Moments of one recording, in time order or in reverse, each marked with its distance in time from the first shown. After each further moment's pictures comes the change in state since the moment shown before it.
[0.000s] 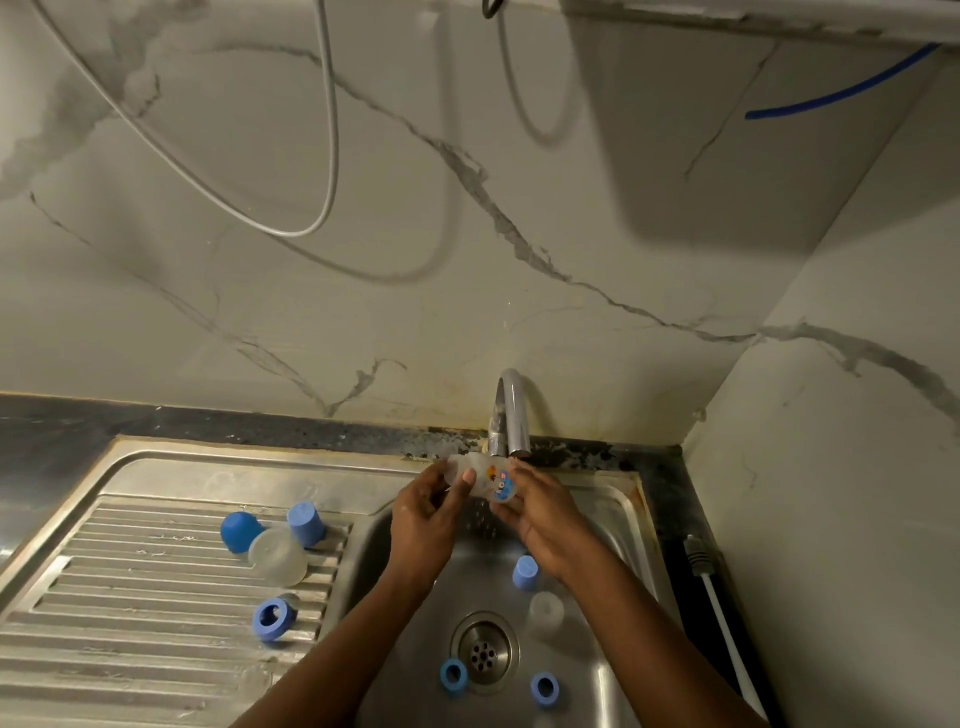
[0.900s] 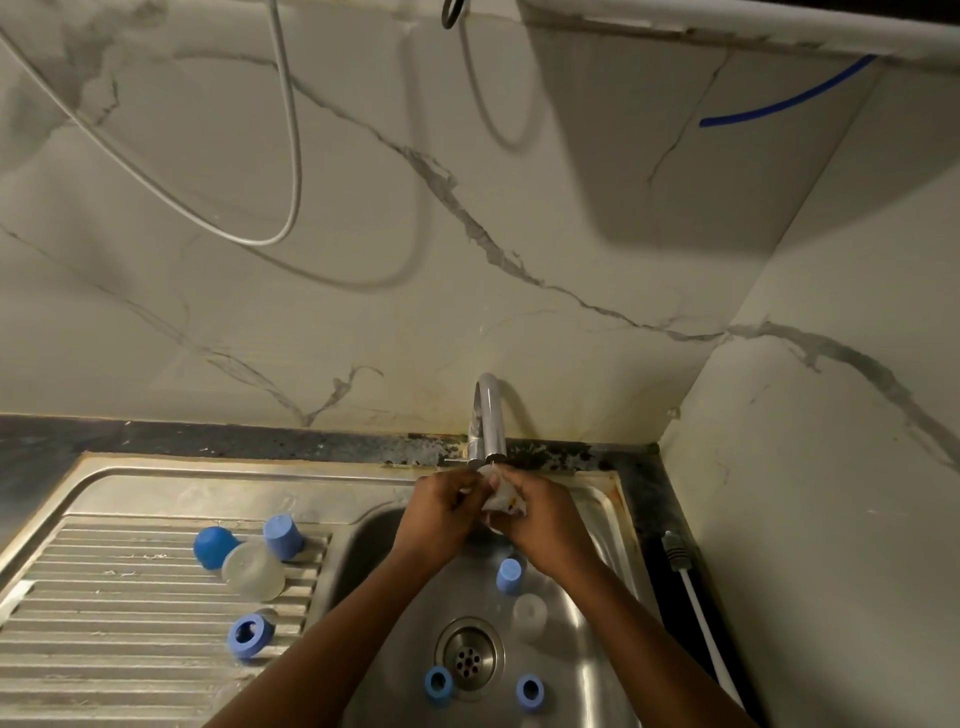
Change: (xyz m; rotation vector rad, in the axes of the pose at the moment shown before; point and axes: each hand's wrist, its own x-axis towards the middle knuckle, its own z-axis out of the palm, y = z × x) left_hand 0.022 0.013 0.027 0.460 -0.226 0.160; right_hand -0.016 -0.011 -0.029 -1.005 0.014 -0.429
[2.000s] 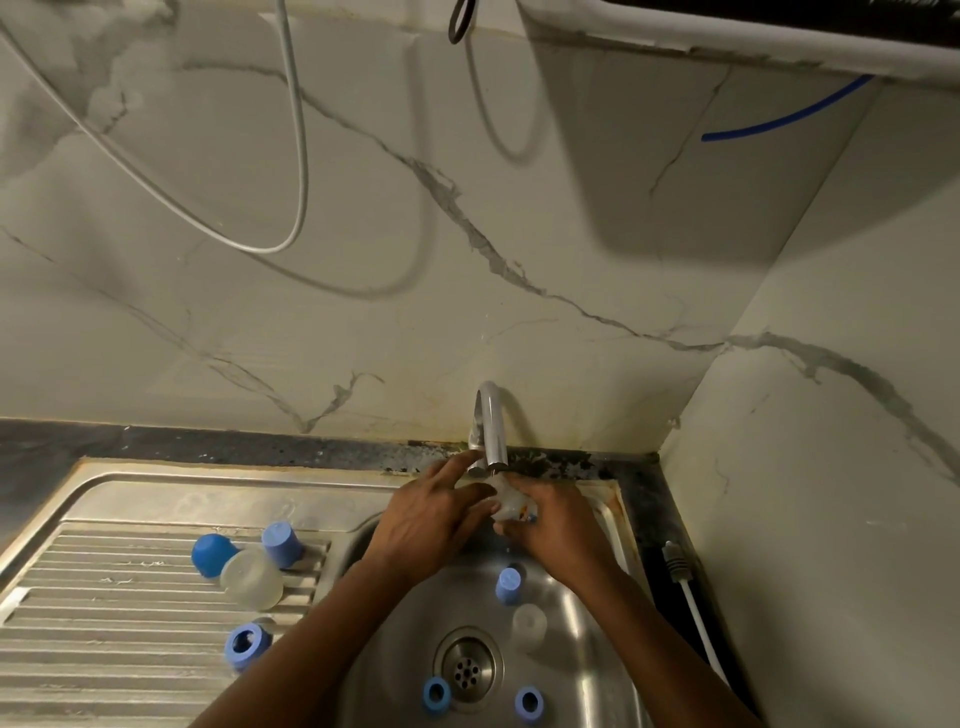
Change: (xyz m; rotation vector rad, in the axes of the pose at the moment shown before) left_hand 0.002 0.010 -0.030 0.708 -0.192 0.300; right_hand -0.004 -0.008 -0.023 -0.315 0.036 -0.087
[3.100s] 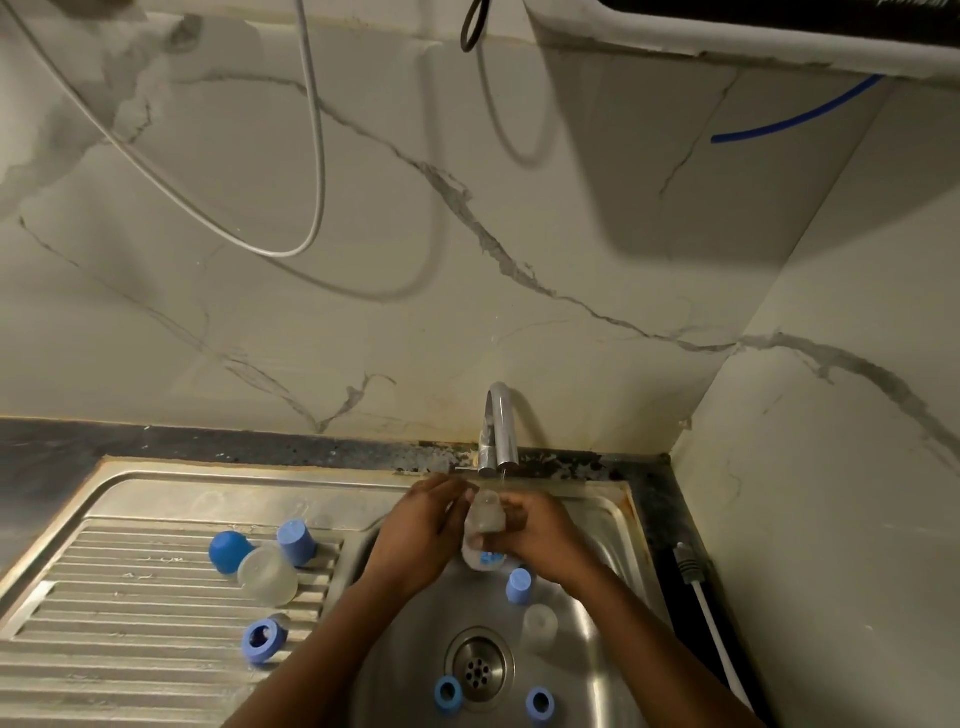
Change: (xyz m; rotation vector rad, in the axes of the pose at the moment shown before) left_hand -0.023 -0.009 0.008 -0.351 0.155 -0.226; right_hand 0.009 0.001 0.036 0.397 -0.151 0.165
